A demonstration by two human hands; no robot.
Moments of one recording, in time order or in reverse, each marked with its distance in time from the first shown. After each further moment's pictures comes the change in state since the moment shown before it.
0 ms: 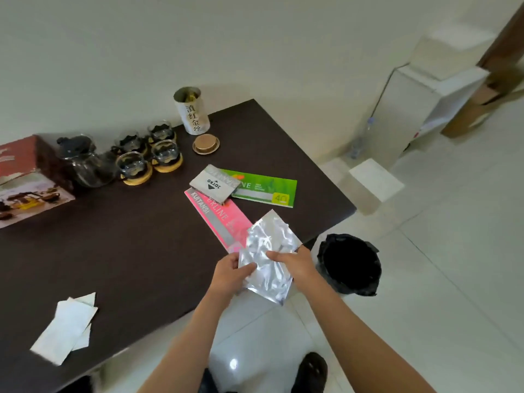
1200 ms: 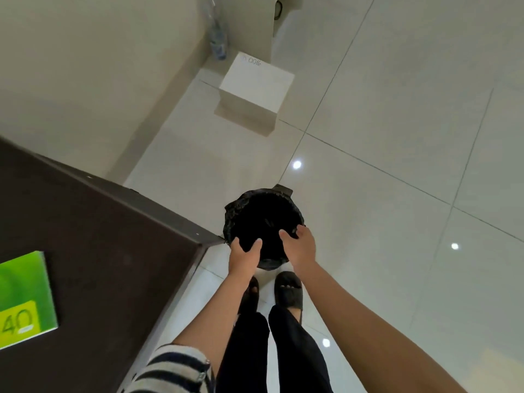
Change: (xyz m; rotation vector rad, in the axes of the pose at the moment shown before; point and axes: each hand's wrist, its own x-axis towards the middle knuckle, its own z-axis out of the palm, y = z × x) left_hand 0.237 -0.090 0.387 0.464 -0.318 -0.313; right_hand 0.222 0.084 -0.306 -0.029 0.682 0.372
